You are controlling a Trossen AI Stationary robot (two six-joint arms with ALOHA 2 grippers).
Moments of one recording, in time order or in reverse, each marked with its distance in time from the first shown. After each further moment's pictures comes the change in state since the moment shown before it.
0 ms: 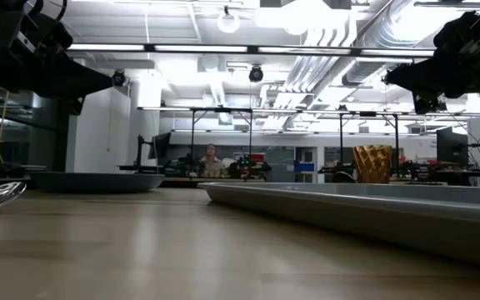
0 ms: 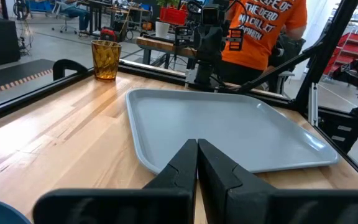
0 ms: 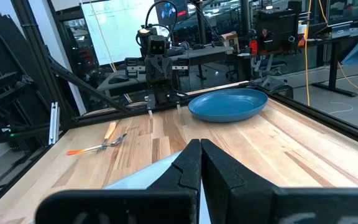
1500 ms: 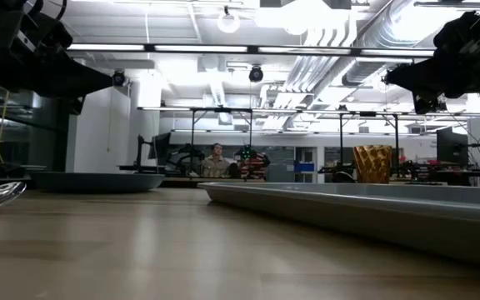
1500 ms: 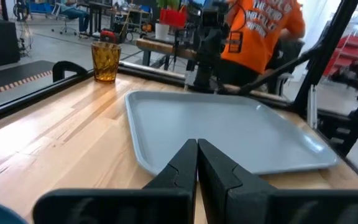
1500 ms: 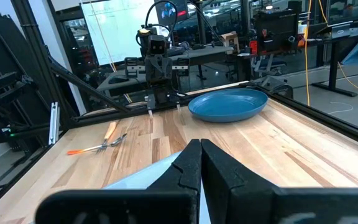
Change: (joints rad) left arm 0.000 0.000 0.000 0.018 0.000 -0.012; right arm 0.000 0.000 0.000 0.000 0.000 0.000
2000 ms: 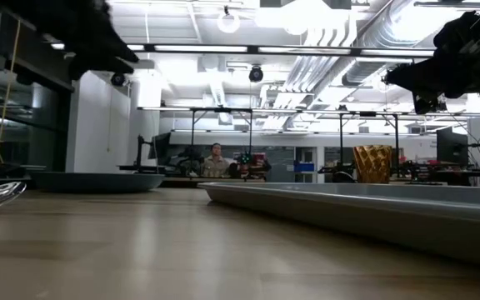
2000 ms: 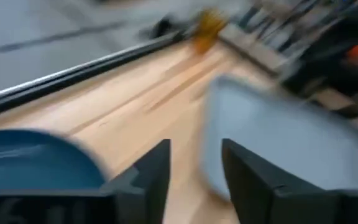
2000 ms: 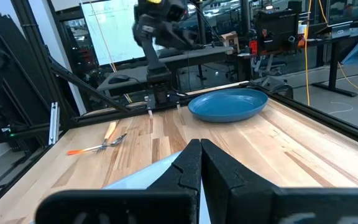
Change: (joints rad) left arm 0.201 0.543 0.607 -0.498 -0.155 -0.295; right arm 0.000 0.000 0.000 0.000 0.000 0.000
